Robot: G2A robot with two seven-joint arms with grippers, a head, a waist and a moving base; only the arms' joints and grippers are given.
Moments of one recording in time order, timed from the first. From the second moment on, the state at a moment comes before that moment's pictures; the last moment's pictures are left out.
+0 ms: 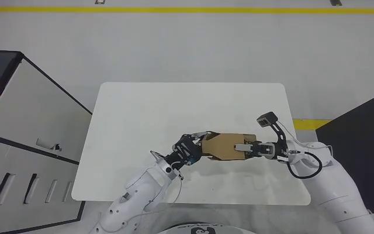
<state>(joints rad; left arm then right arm) 1.67 -1.22 -1.03 -2.01 1.81 -0.18 0.04 -1.45 -0.89 1.29 -1.52 0.71 -0.50 1.32</state>
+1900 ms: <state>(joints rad) 1.61 -1.22 -0.99 -1.98 1.83 -0.18 0.03 -1.45 -0.89 1.29 -1.54 0.72 -0.44 1.38</state>
